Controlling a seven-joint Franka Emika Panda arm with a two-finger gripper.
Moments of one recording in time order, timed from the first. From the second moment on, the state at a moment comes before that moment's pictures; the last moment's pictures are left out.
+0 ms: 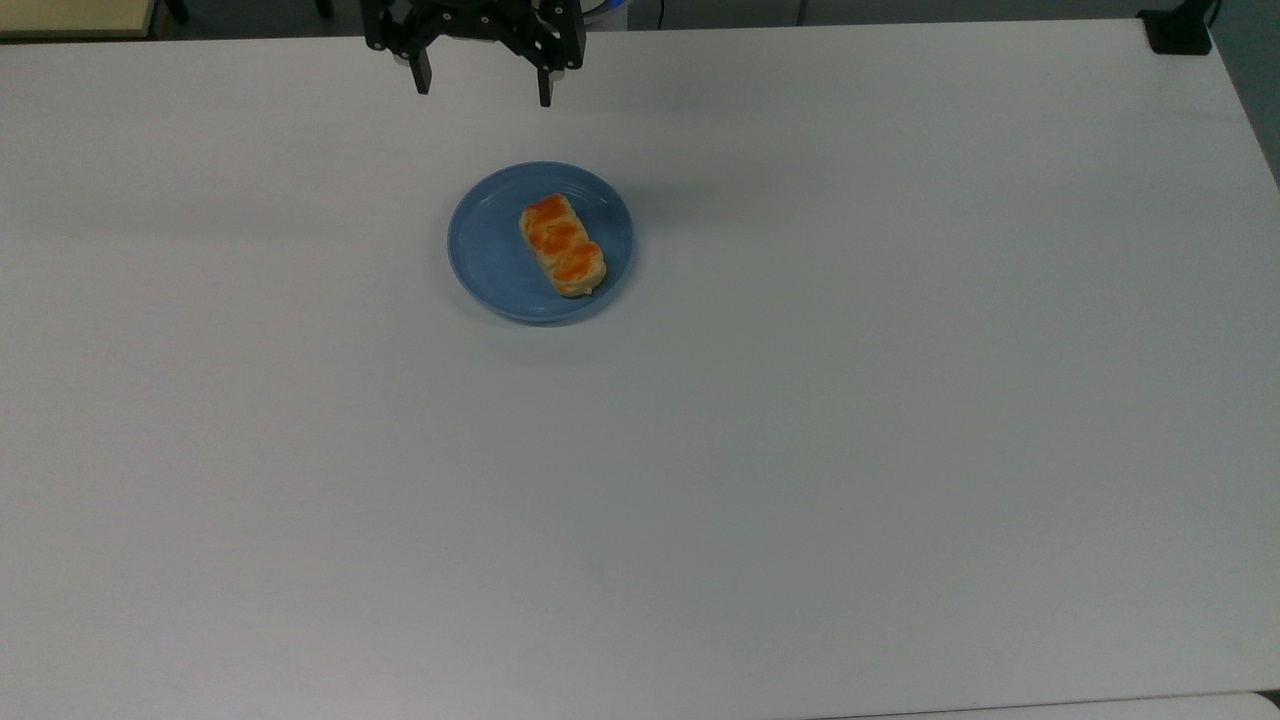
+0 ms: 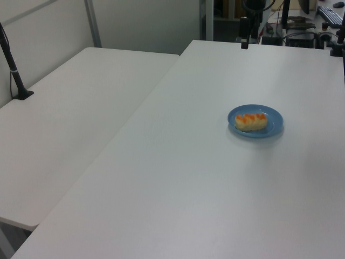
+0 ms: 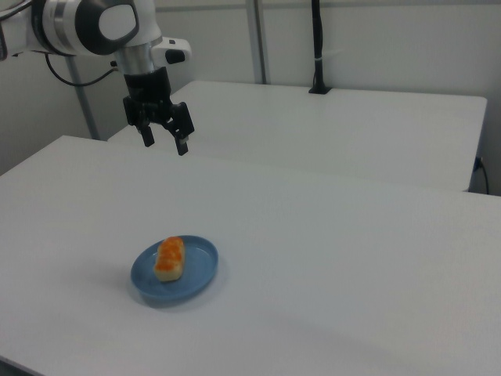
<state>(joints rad) 0.02 0.06 -0.02 -1.58 -0.02 1.67 0.07</state>
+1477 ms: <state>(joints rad) 0.02 0.07 -0.02 -1.59 -0.02 1.60 -0.10</state>
